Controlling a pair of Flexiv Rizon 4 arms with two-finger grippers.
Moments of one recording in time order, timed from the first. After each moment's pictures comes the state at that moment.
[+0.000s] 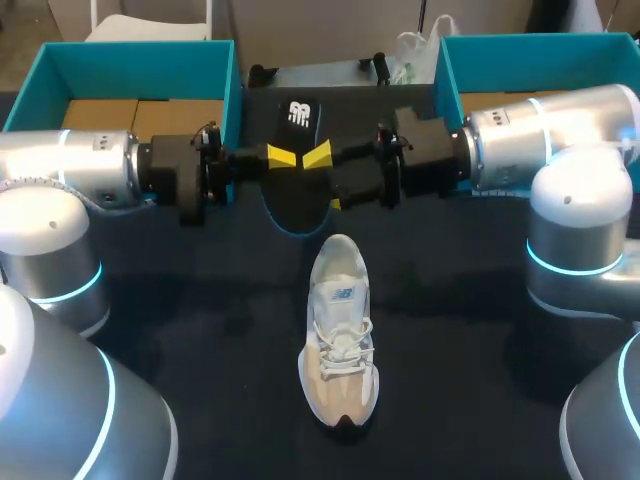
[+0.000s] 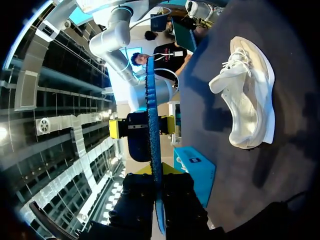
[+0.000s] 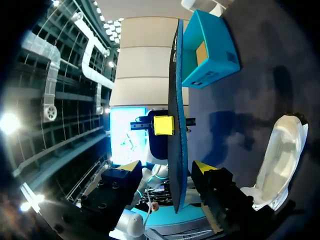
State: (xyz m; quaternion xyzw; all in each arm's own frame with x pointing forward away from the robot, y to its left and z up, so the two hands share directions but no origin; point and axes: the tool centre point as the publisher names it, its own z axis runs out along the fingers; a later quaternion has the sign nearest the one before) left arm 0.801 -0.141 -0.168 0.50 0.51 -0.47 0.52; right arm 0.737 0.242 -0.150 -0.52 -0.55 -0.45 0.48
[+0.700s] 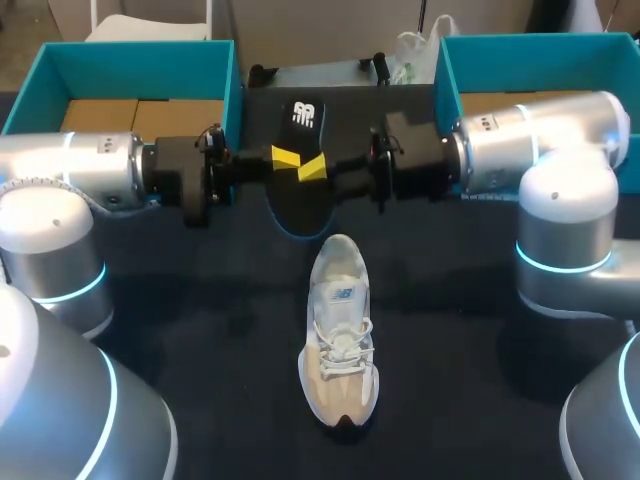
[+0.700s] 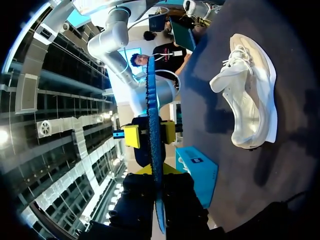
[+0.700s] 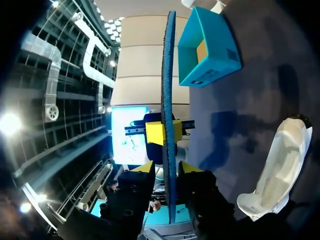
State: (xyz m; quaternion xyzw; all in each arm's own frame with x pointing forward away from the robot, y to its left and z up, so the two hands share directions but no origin) left arm 0.799 -0.146 -0.168 0.51 0.51 -0.46 0.52; right arm 0.743 0.250 -0.162 -0.51 -0.54 -0.45 0.49
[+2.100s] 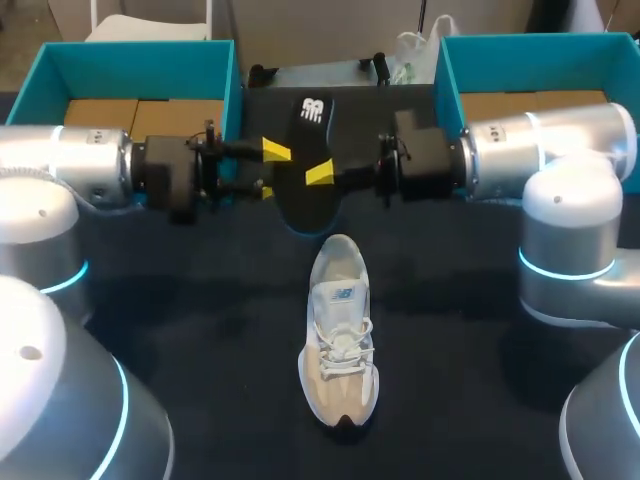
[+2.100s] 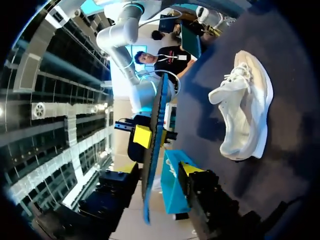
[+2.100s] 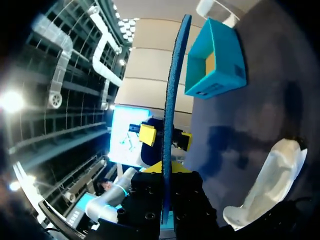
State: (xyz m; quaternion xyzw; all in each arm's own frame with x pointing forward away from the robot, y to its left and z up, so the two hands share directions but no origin) left arm 0.795 -0.128 -0.178 0.48 0.57 -0.48 0.46; right arm 0.753 0.240 -0.166 -0.48 -0.57 -0.51 0.43
